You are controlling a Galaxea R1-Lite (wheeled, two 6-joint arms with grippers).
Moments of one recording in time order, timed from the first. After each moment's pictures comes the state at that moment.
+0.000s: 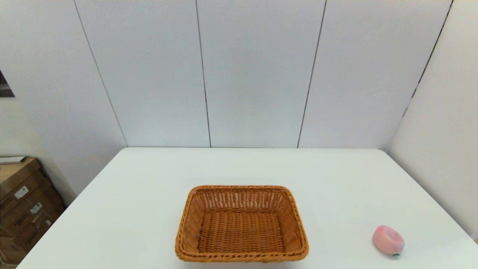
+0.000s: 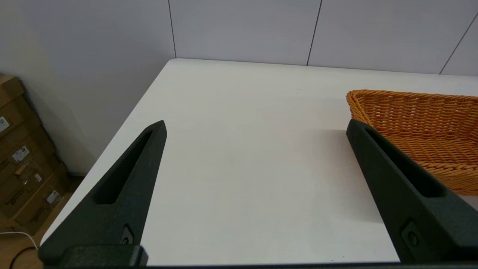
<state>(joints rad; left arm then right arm) 0.00 0.00 0.00 0.00 0.03 -0.07 0.01 0.00 0.00 0.00 -0.02 0.02</state>
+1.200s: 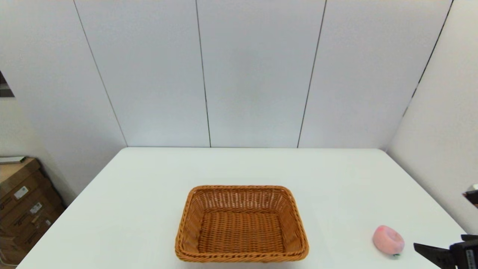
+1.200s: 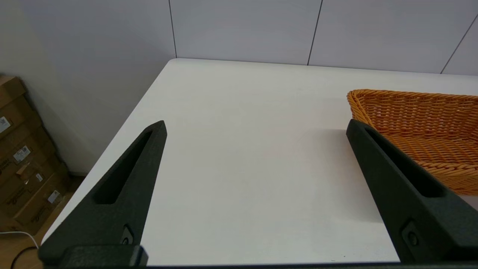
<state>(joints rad) 0.00 0.00 0.00 0.00 0.03 -0.07 0.01 1.06 -0.41 0.13 -0.03 -0.05</state>
